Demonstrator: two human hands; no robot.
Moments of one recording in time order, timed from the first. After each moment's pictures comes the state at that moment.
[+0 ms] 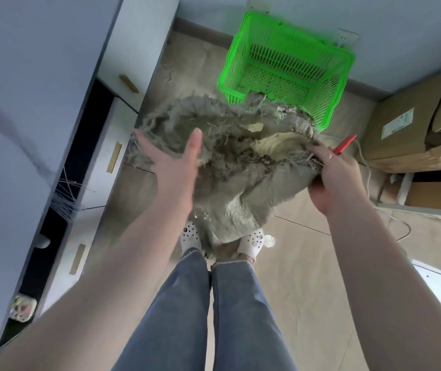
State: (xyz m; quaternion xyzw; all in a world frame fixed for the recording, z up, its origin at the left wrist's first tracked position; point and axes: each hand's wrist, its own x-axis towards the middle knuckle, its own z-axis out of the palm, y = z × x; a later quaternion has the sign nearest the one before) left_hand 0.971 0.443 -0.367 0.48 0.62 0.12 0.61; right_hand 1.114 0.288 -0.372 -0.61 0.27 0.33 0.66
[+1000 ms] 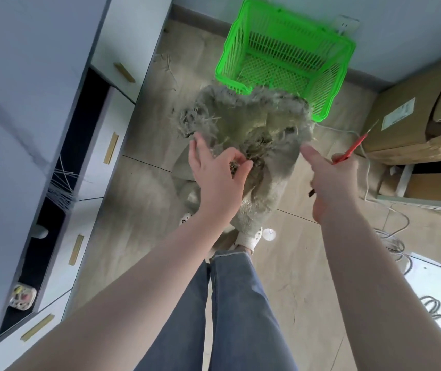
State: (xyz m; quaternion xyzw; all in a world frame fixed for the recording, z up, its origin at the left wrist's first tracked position) left_hand 0.981 0.377 -0.394 0.77 0.47 -0.03 0.43; right_hand 1.093 0.265 -0.367 -0.78 0.23 0.29 0.50
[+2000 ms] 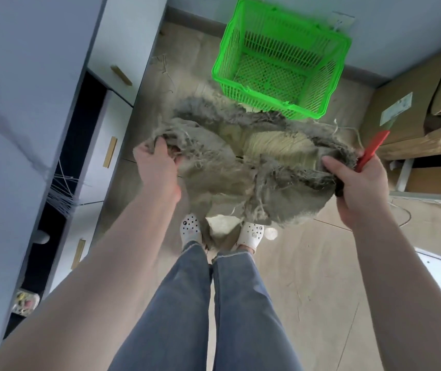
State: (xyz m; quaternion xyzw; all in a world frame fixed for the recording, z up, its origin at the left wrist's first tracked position) left_hand 0.959 0.452 -0.391 0.31 0.66 0.19 0.65; right_hand 1.109 0.213 -0.383 -0.70 0.13 0.29 0.64
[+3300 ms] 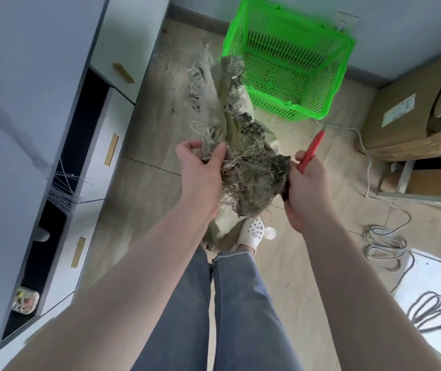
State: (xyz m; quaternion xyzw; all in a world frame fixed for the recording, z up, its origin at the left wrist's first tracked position) left_hand 0.976 0.401 -0.368 0.48 0.59 0.07 0.64; right_hand 1.053 0.280 -0.381 -0.75 0.14 0.34 0.55
